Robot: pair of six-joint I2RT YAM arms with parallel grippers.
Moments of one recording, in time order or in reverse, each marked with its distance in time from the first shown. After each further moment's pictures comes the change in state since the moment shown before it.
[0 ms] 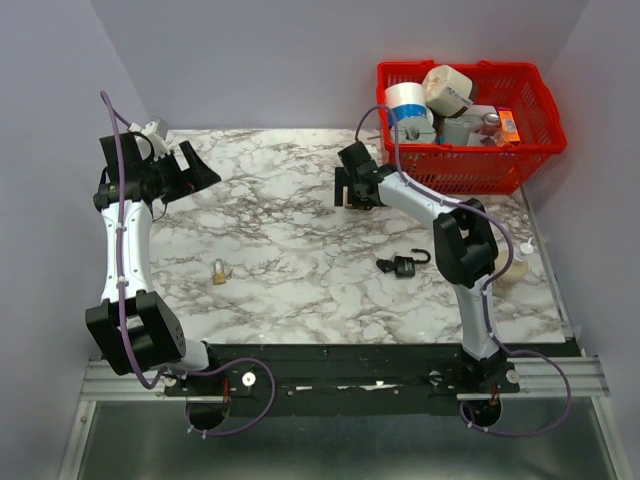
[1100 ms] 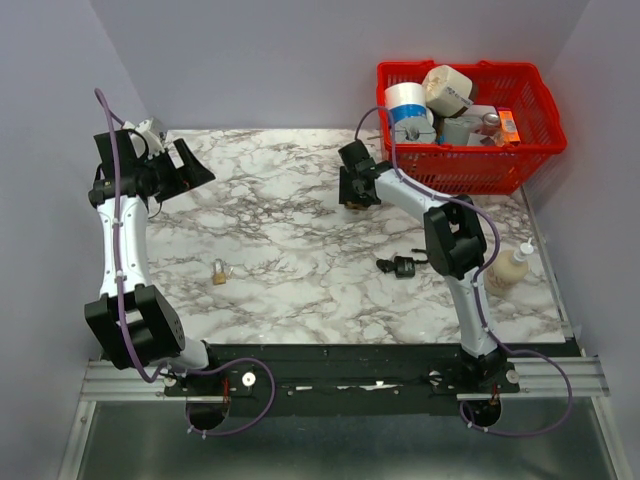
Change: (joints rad) left arm 0.022 0.038 0.043 -0.029 -0.018 0.011; right arm -0.034 0.135 0.123 -0.005 -0.029 -0.011
